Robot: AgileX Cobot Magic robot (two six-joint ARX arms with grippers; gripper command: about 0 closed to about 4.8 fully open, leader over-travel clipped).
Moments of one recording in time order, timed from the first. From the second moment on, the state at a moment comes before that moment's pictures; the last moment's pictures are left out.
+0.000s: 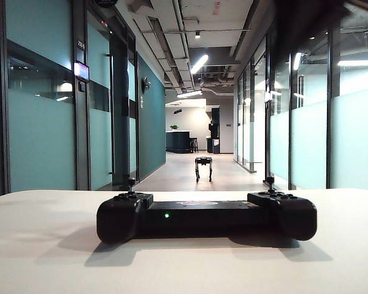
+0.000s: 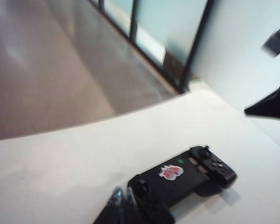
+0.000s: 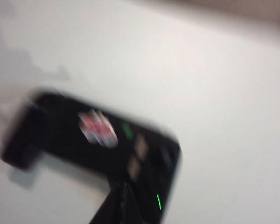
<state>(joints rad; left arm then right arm) -0.43 0.33 0.72 -0.60 0.17 -0.11 0.68 1.18 1.12 -0.76 0.17 0.24</state>
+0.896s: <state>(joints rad) -0.43 0.00 0.29 -0.21 0.04 -0.09 0.69 1.17 1.12 -0.63 0.18 0.19</state>
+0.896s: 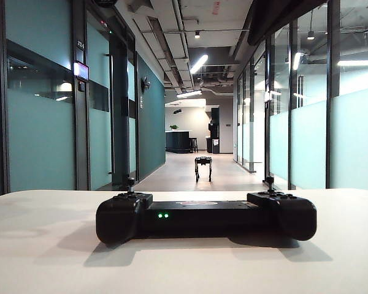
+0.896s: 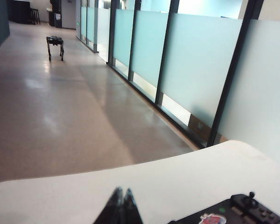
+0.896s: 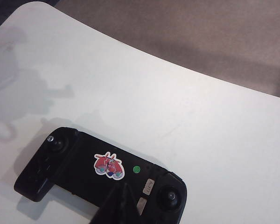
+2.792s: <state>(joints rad) 0.00 0.00 0.00 0.00 0.02 0.03 0.69 1.17 1.12 -0.63 0.18 0.19</state>
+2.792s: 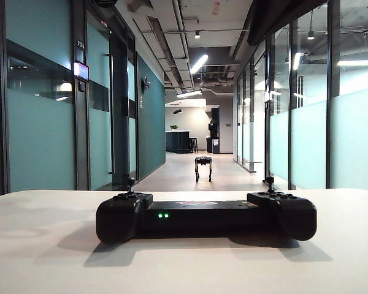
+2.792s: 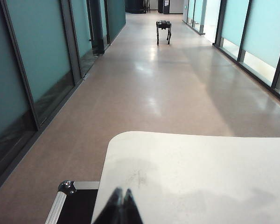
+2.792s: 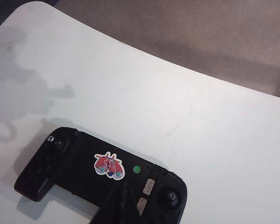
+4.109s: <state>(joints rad) 0.00 0.00 0.00 0.00 0.01 0.03 0.61 0.99 0.80 -0.21 0.18 0.17</state>
